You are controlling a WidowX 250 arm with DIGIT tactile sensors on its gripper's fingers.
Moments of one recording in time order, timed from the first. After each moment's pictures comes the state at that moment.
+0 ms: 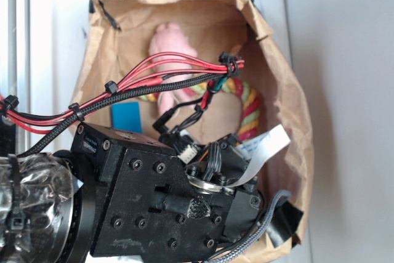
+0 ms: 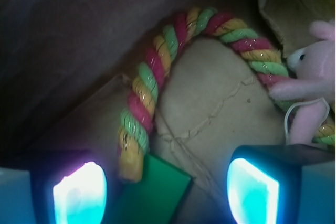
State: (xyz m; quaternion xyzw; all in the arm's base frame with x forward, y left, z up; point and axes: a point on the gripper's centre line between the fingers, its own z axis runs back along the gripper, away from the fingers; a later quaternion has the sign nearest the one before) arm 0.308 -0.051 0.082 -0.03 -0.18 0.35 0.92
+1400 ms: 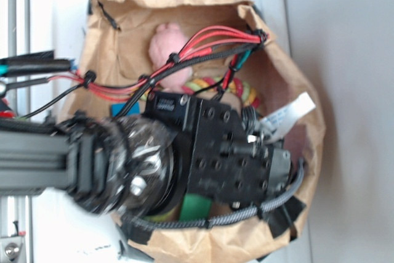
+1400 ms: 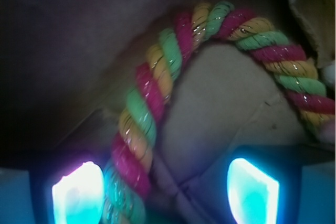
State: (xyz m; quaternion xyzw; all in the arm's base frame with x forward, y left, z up) arm 0.330 -0.005 0.050 -0.02 -0.14 0.40 0.91
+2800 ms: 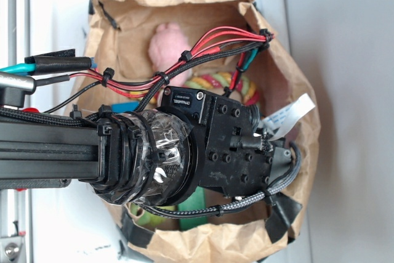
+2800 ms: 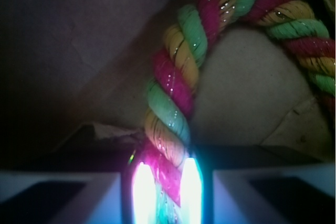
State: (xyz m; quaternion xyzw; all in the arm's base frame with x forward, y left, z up) arm 0.332 -0.001 0.039 -0.01 -0.14 0.40 0.91
